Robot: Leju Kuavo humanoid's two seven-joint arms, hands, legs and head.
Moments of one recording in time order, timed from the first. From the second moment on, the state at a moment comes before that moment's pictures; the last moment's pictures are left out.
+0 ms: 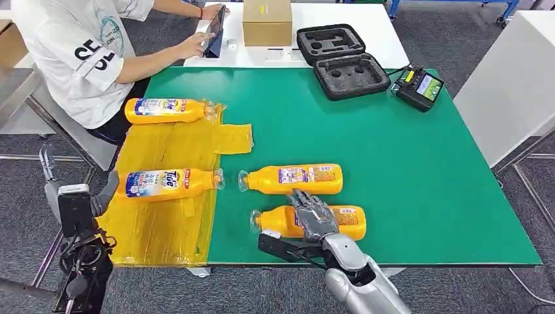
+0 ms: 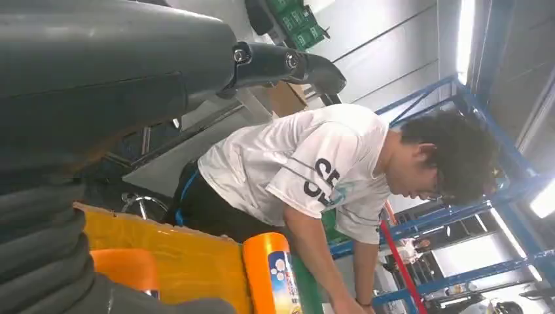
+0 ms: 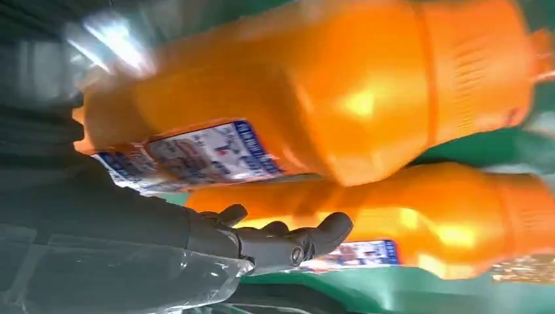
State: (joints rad) left arm -0.19 0.01 0.20 -1.26 -0.13 0.66 -0.70; right arm -0.24 -0.04 0.43 -1.24 1.05 -0.07 0.12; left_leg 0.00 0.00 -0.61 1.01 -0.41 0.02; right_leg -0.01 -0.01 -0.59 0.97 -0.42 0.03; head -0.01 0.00
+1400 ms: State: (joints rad) left arm -0.19 0.01 0.23 -1.27 -0.10 0.61 -0.68; right arm -0.22 -0.10 0.31 -1.26 0.87 0.01 0.01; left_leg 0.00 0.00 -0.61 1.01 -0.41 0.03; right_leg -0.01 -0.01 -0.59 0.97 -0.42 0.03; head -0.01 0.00
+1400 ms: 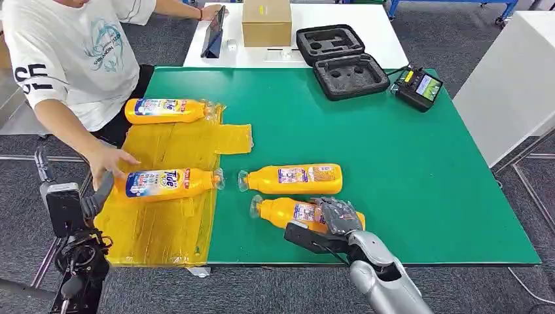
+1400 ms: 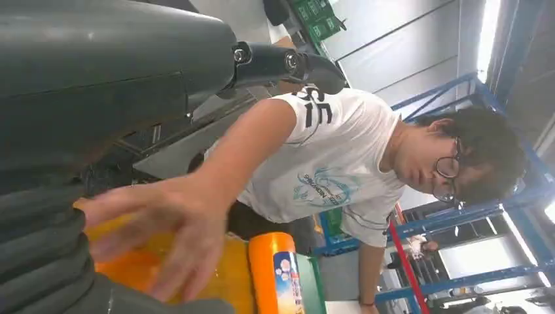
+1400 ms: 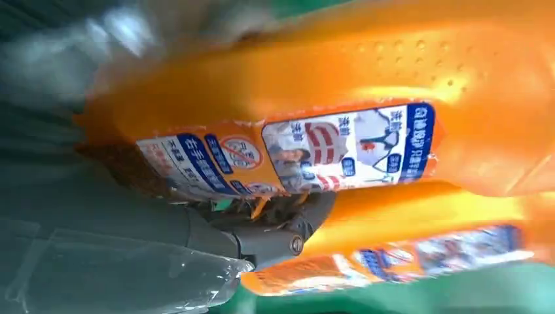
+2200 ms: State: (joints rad) left arm -0.19 -0.04 0.15 -1.21 0.42 0.05 -0.48; right arm -0.21 0.09 0.30 -1.34 0.27 -0.23 -0.62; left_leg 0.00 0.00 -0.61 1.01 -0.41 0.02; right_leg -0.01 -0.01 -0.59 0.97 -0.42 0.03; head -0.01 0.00
